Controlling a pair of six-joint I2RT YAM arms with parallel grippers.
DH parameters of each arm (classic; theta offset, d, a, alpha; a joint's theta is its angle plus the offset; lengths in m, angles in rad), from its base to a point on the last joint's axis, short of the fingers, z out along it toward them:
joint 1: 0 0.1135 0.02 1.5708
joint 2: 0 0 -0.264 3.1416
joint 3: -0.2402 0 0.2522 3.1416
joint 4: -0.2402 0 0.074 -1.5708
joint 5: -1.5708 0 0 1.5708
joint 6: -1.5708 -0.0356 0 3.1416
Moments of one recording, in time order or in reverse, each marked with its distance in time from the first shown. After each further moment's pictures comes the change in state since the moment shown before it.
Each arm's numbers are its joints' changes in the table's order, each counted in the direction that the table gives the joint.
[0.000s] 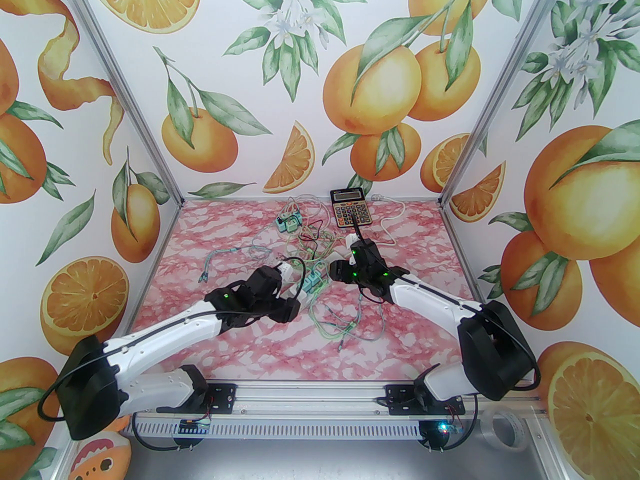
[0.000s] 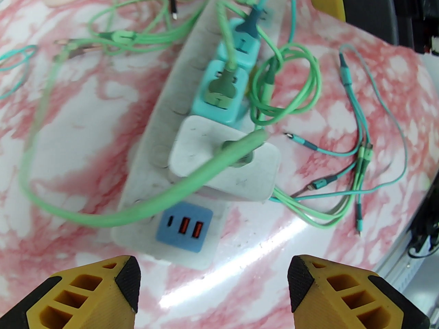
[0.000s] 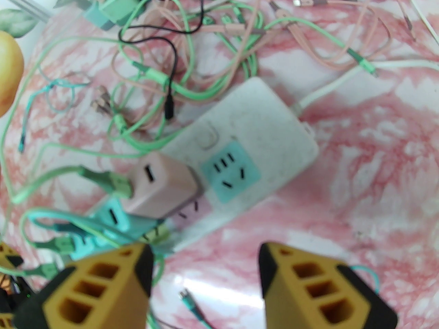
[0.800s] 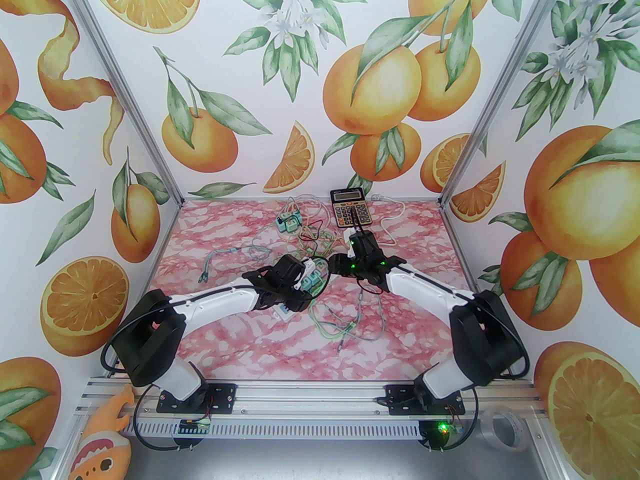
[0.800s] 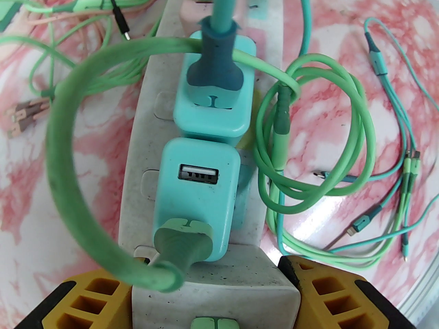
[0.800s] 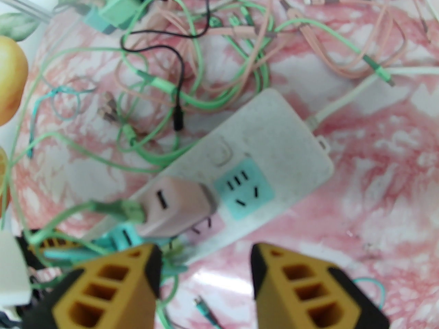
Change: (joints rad) left arm 0.040 -0.317 -0.171 0.081 -0.023 -0.241; right arm -0.045 -0.130 -0.133 -0.050 0.101 -0.043
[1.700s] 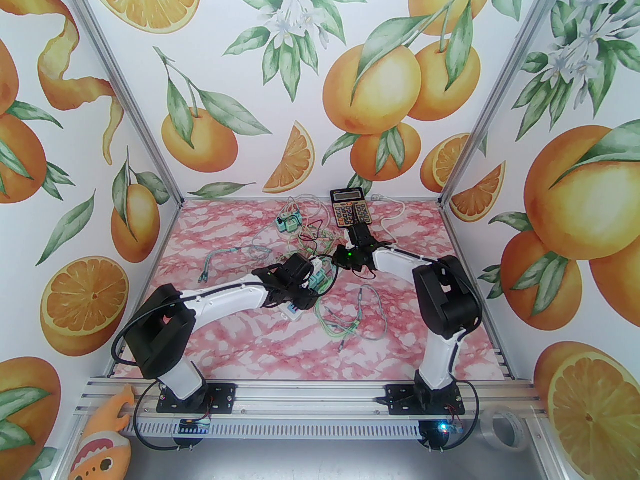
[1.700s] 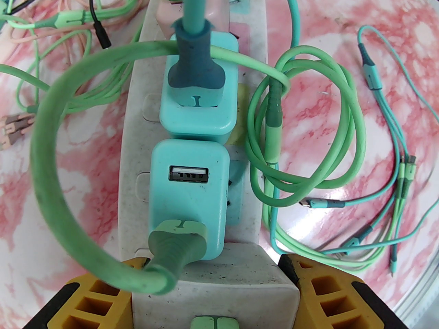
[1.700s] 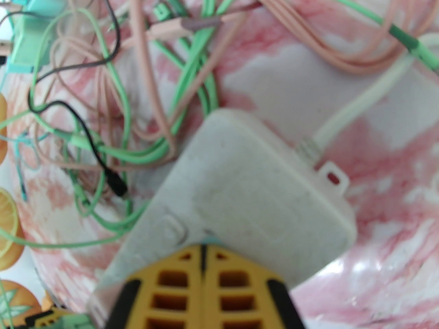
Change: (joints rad) left arm -0.045 -0.061 -0.087 -0.051 0.022 0.079; right arm -0.089 -0.297 -0.199 -0.037 0.087 -0.065
